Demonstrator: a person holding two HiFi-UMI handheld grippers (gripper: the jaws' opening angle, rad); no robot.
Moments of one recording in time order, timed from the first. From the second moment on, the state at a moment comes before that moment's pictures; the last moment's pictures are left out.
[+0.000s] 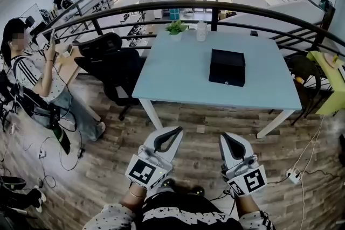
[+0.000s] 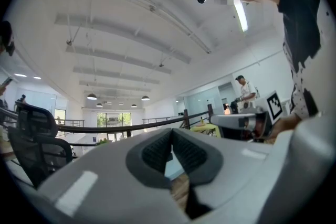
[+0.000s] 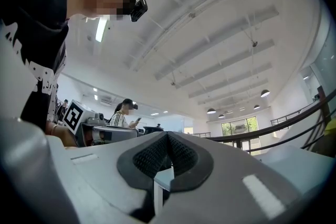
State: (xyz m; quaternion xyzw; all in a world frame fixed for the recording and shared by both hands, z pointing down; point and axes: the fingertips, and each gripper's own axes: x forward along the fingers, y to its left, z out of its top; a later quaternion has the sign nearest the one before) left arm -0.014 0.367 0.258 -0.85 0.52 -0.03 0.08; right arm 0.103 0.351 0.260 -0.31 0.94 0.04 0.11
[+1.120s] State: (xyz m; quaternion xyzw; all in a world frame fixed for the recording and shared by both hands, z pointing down) left arm 0.009 0.373 0.276 -0.80 0.59 -0.06 0.04; right arm 0.141 0.333 0.277 -0.26 0.96 0.03 0.11
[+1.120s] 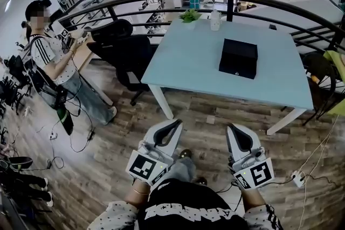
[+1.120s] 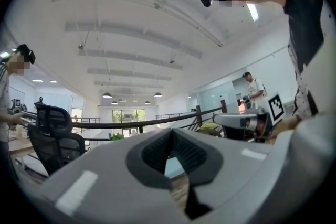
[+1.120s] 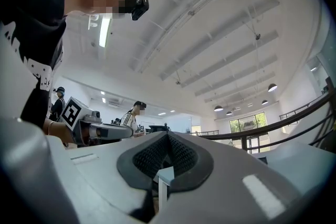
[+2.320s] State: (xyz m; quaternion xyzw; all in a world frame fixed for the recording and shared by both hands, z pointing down) left arm -0.016 0.188 0.305 -0.86 0.51 -0.02 0.04; right arm 0.117 0.184 0.311 -0.35 0.94 0.03 0.04
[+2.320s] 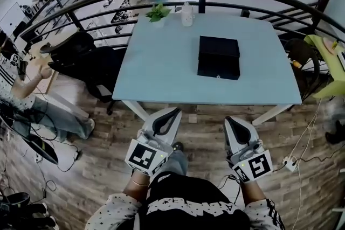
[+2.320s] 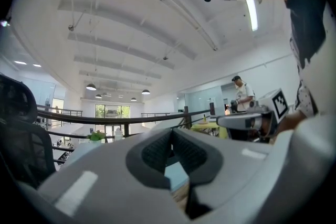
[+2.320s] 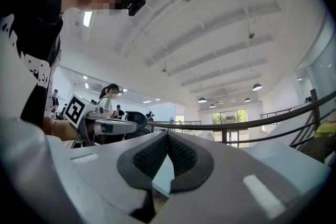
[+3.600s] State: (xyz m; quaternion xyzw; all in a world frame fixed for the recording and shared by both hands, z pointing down) left arm -0.077 -0.052 0.337 -0.91 0.41 -0.04 0.02; right arm 0.062 -0.003 0.349 -0.47 0.88 0.00 -0.03
